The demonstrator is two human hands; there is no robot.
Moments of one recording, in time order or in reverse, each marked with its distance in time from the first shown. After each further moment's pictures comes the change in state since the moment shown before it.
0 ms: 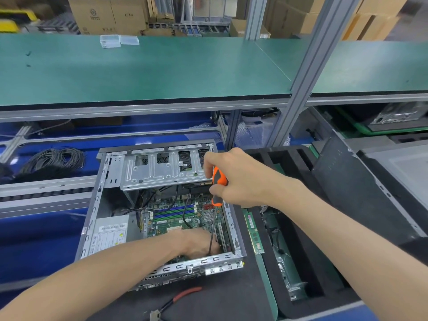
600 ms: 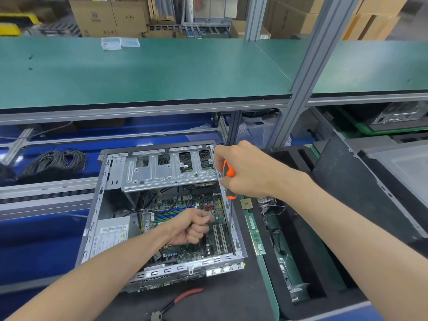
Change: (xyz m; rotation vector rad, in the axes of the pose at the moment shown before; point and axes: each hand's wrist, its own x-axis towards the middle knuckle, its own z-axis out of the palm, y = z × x) left_hand -0.017 -0.037 0.011 -1.854 0.217 -0.030; right_hand 0.004 0.019 -0.006 -0.136 0.053 0.062
